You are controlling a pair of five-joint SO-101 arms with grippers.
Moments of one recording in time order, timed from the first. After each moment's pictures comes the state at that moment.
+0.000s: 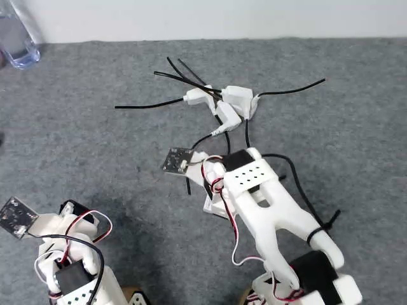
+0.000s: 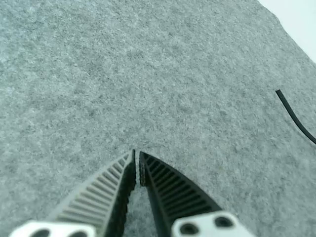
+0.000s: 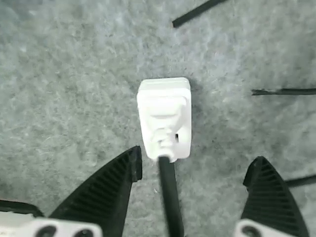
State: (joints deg) left arm -32.5 -103.7 96.7 60.7 37.6; right arm -28.7 -9.8 35.2 70.0 43.3
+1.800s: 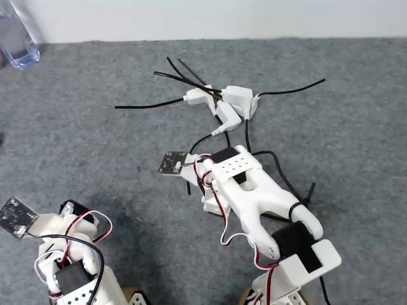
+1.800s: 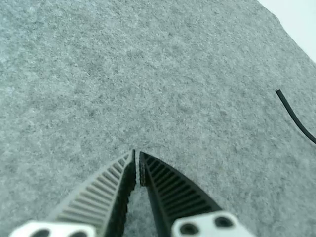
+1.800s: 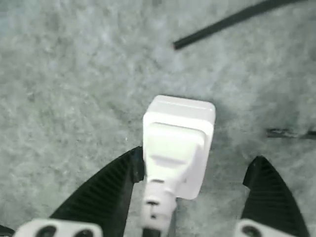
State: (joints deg) left arm -32.5 -103.7 96.7 60.7 37.6; right arm -28.7 4.9 30.2 64.0 44.8
